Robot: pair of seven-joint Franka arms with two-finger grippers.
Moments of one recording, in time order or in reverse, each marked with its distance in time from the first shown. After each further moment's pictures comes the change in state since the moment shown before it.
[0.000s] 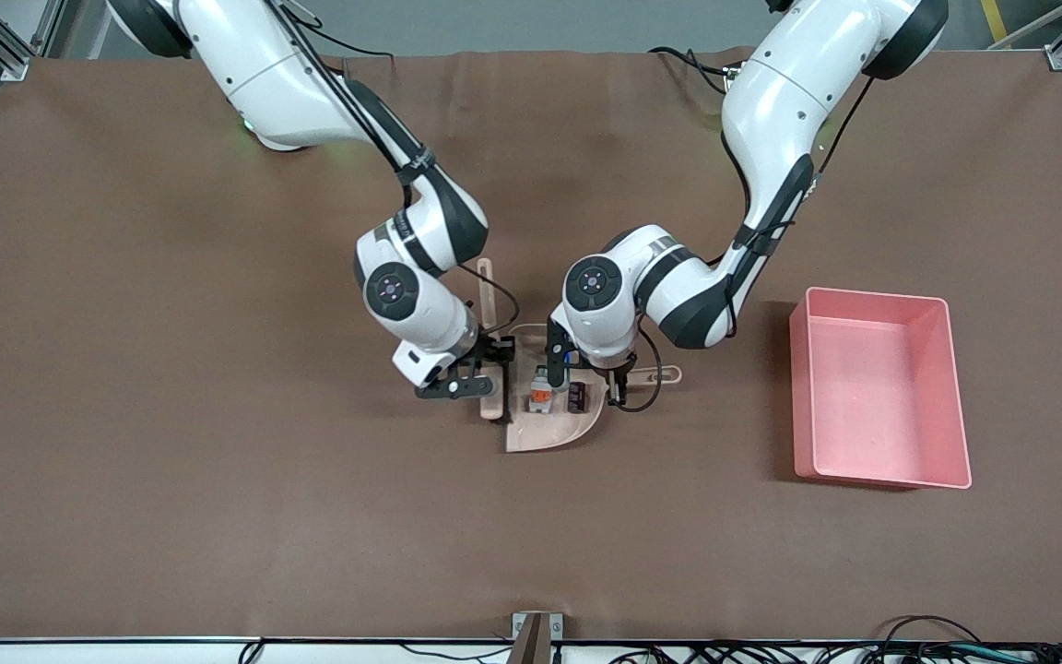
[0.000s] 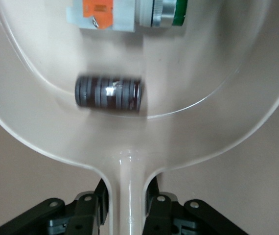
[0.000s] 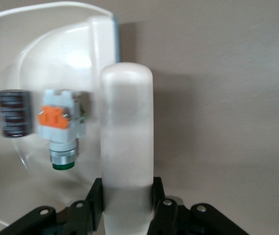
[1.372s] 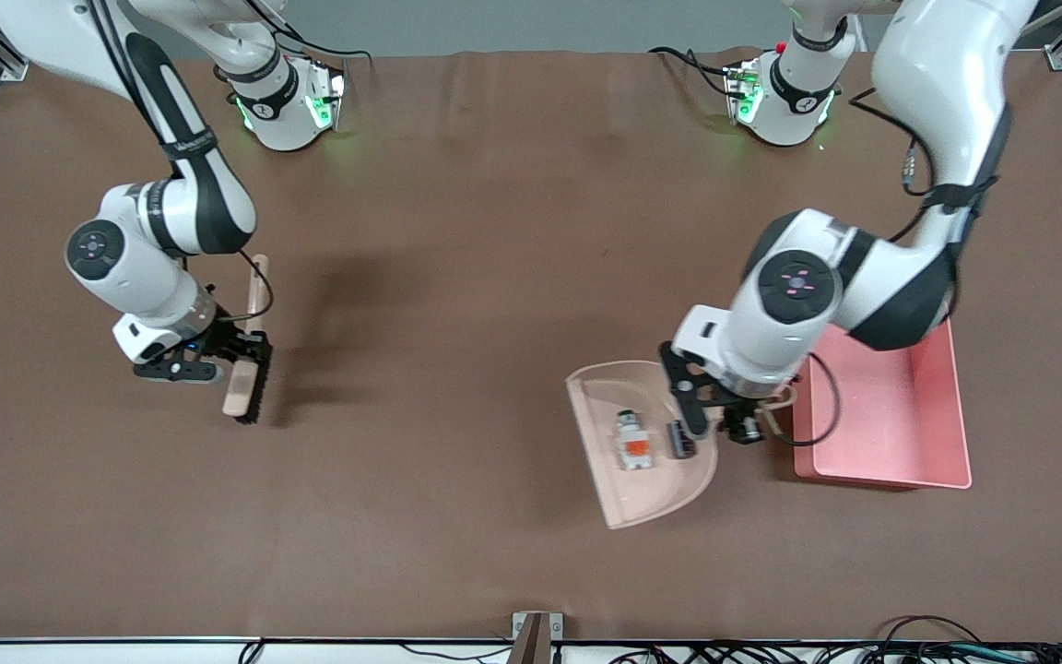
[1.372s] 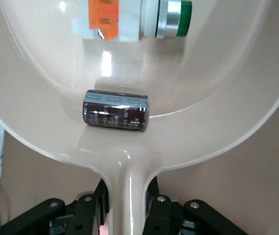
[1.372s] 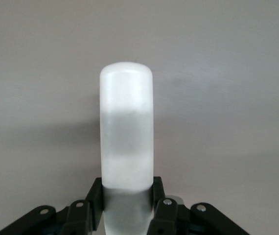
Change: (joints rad) left arm 0.487 -0.208 -0.261 0.017 -0.004 -0.153 0.083; right arm -0.582 -0.444 -0.014 -0.647 -0.238 0.189 -0.348
